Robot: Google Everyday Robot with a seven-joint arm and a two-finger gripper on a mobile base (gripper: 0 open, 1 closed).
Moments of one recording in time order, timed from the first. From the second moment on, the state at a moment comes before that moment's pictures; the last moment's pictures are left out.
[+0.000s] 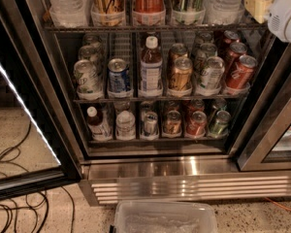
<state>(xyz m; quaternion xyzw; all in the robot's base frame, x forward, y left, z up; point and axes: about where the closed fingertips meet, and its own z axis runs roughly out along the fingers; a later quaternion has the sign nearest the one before) 0.648 -0.285 1.079 -0.15 0.67 -0.11 0.72</state>
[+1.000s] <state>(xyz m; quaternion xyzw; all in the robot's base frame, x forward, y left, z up) 0.665 -0.280 1.085 -0.12 0.66 -0.08 0.74</state>
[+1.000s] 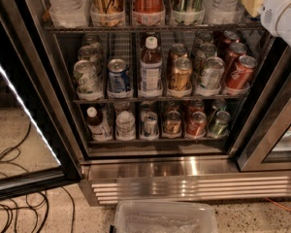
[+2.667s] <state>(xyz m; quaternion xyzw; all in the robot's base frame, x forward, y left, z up) 0.667 -0.287 1.085 -0.09 0.66 -0.06 0.74</state>
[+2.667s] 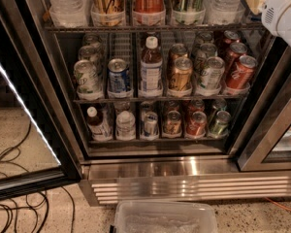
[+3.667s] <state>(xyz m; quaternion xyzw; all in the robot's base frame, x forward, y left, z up) 0.633 -0.235 1.153 -0.13 0.65 -0.02 0.74</state>
